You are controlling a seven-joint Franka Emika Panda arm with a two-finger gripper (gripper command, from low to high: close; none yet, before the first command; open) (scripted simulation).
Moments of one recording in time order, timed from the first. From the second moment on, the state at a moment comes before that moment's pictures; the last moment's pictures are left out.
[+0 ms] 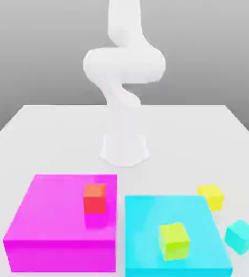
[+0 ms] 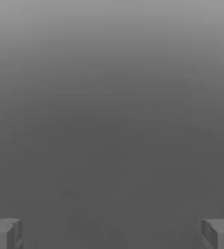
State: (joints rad) arm 0.07 -0.72 0.01 -2.36 -0.01 2.35 0.70
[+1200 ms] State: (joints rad) arm 0.69 0.27 0.02 -2.81 -0.10 3.08 -0.21
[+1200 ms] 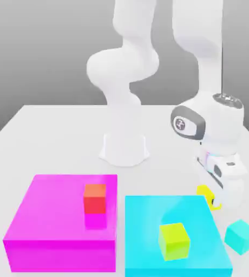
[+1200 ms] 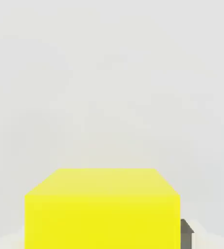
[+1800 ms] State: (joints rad) arm 0.60 0.11 0.03 -2.53 0.01 2.63 -0.15
